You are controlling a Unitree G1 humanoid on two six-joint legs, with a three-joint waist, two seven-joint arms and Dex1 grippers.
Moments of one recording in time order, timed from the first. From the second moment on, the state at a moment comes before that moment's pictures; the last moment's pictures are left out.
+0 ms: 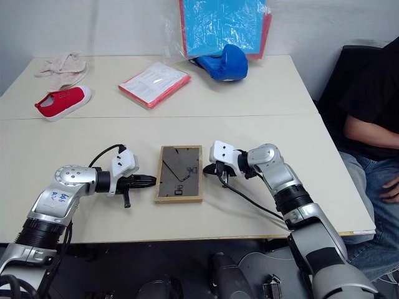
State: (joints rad) left arm -0.42 0.72 -0.08 0.11 -0.21 0.40 -1.04; right arm -0.82 -0.43 0.34 0.51 -0.01 0.04 1.18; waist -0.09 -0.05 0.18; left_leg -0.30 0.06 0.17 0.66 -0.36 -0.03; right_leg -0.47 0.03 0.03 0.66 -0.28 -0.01
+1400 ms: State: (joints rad) left arm -0.65 0.49 0.08 0.24 -0.66 1.40 -0.87; right arm -0.78 -0.42 0.39 0.36 -0.17 -0.01 1.11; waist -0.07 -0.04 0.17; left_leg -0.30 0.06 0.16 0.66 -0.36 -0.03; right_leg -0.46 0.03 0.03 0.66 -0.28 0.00
